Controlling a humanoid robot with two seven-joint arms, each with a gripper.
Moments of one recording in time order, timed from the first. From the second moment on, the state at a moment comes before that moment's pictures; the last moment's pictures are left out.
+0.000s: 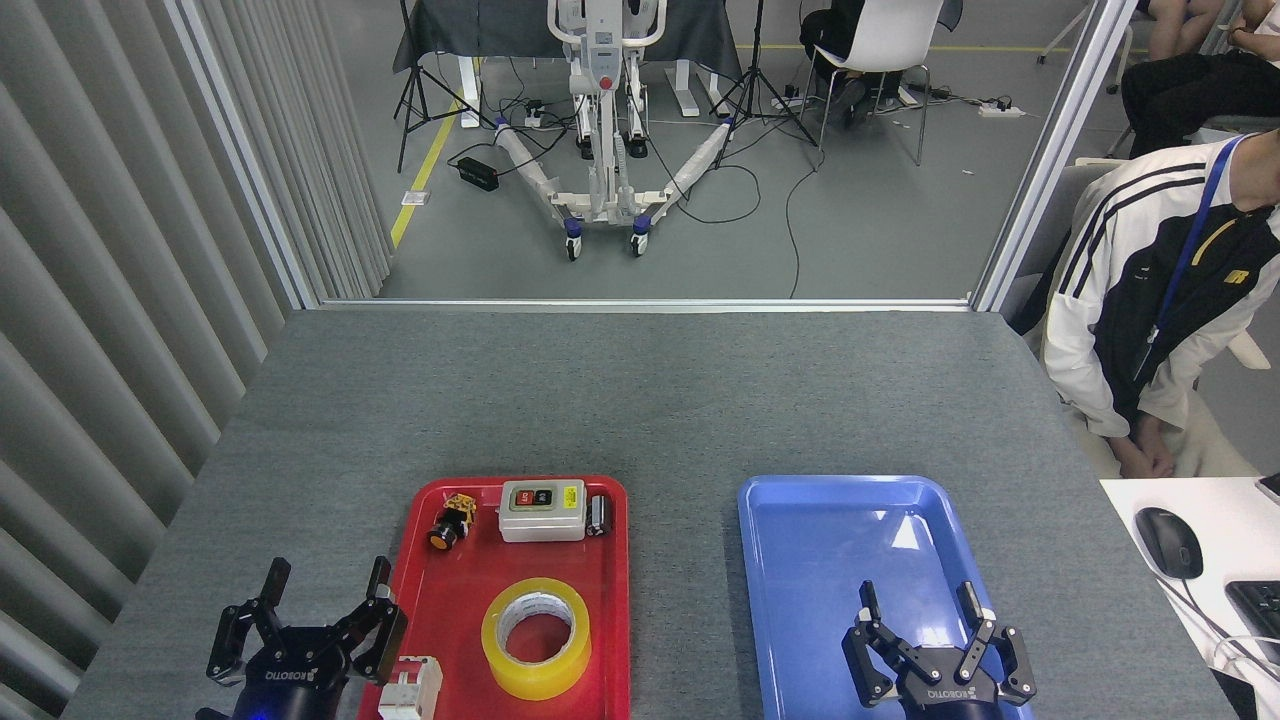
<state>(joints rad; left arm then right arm) 0.14 0.12 0.04 -1.64 -1.35 -0.05 0.23 0.16 -0.10 0.11 -1.58 1.36 0.09 -0.21</state>
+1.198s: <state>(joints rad) -0.07 0.16 -0.02 -1.72 -1.19 -0.21 -0.72 0.16 -0.10 0.11 -1.59 1.36 0.09 -0.20</state>
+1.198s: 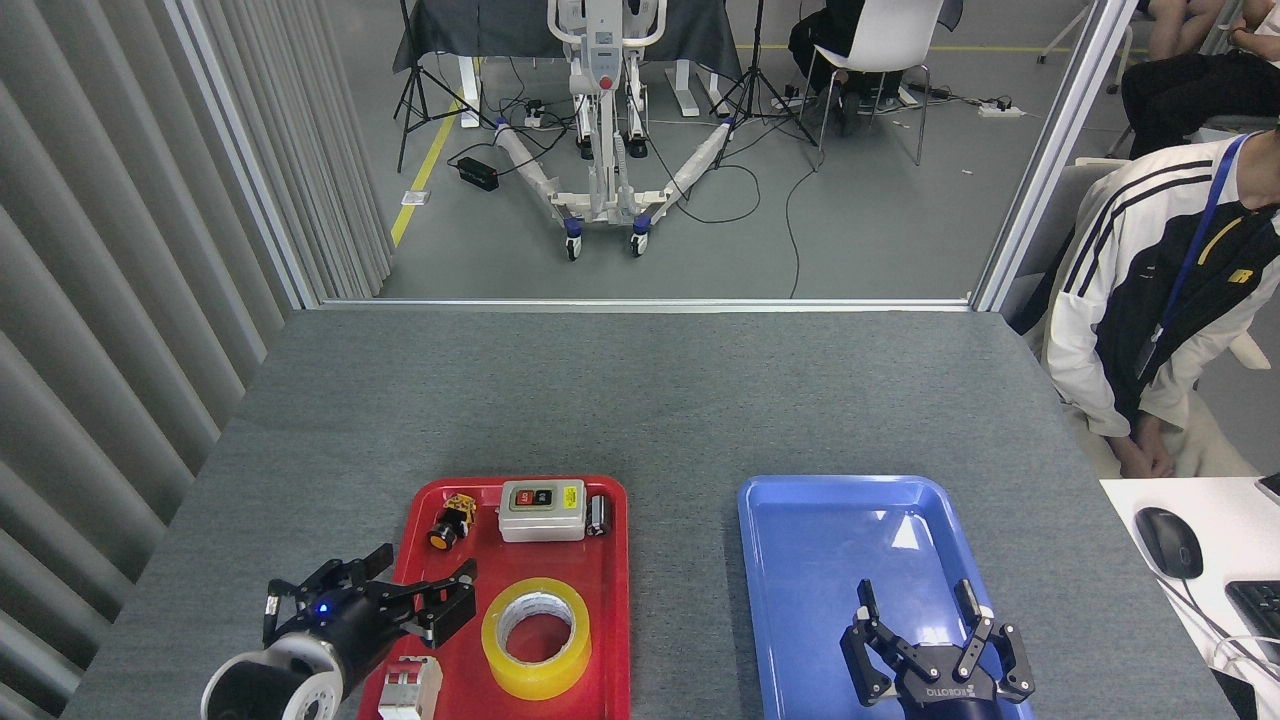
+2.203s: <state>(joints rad) -0.41 0.15 -0.17 -1.27 -1.16 -0.30 -1.16 0.16 -0.10 0.11 -1.59 1.36 0.09 -0.21</state>
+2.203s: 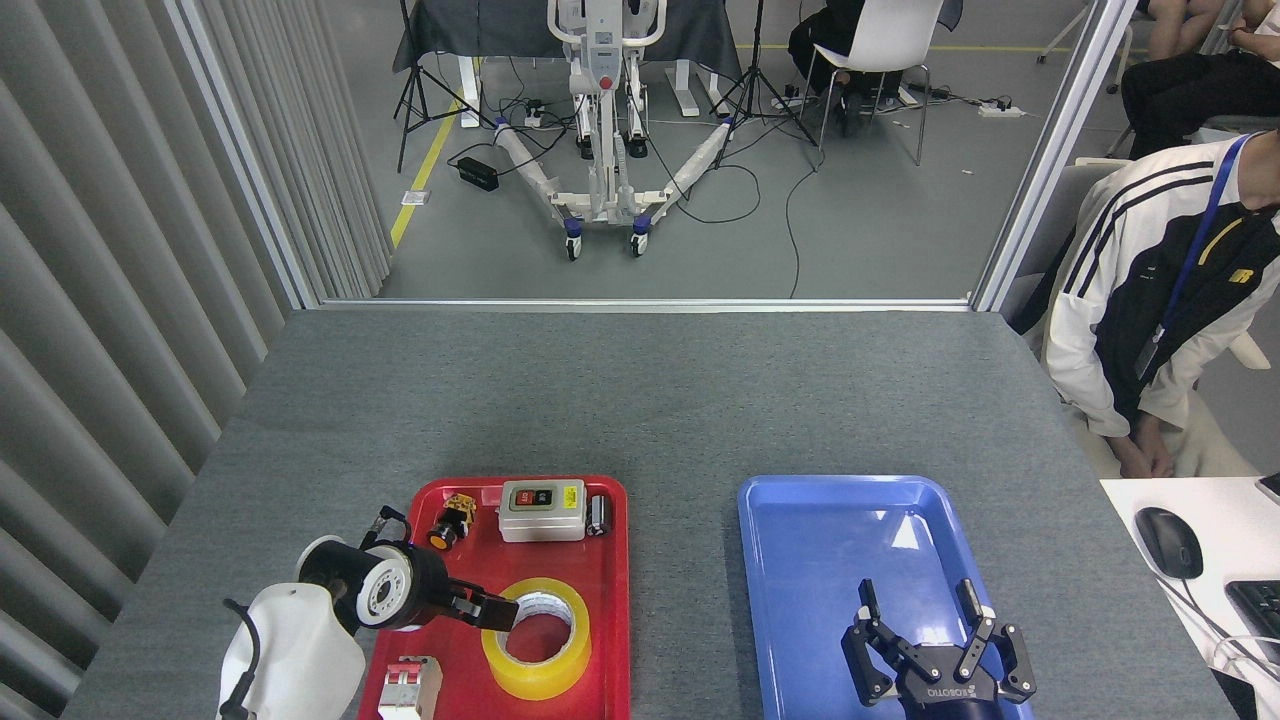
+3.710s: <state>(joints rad) -0.47 -0.03 -0.27 -1.12 -0.55 -0.78 -0.81 0.17 -0.13 0.06 -1.58 1.40 -0.14 -0.29</state>
